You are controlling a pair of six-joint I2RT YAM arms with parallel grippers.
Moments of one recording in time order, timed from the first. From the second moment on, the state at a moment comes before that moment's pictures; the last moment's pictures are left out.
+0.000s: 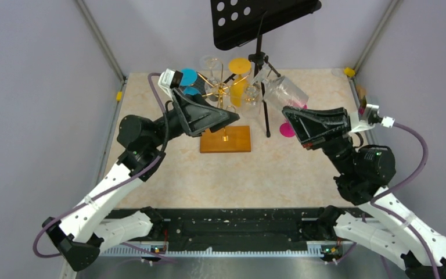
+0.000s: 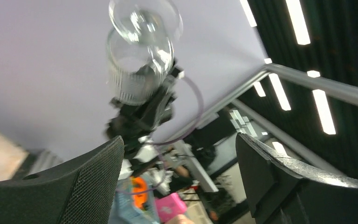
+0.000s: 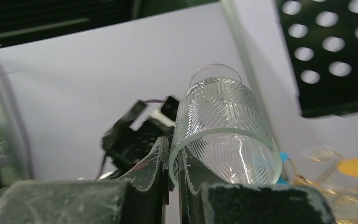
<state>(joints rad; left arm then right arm) -0.70 1.00 1.09 0.55 0.57 -1.51 0.79 0.70 0.80 0.74 -0.21 0.60</state>
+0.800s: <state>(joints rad) -0.70 0.78 1.22 -0.33 0.12 -0.46 0.65 0.97 1.31 -0.69 0.79 0.35</state>
